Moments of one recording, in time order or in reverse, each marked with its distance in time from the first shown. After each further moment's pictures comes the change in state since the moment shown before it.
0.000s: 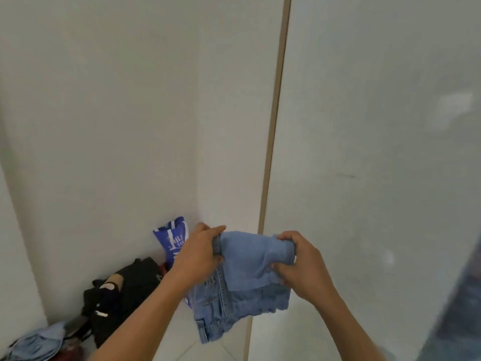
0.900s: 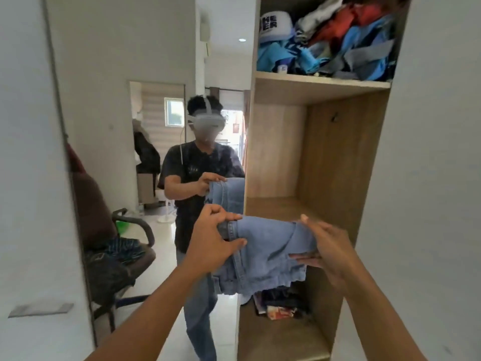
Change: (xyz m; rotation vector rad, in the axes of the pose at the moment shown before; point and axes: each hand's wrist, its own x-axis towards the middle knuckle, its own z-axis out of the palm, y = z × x) left_hand -0.287 0.564 0.203 -0.815 -0.244 0.930; right_hand -0.512 0.038 -0.479 0.342 1.015 0.505
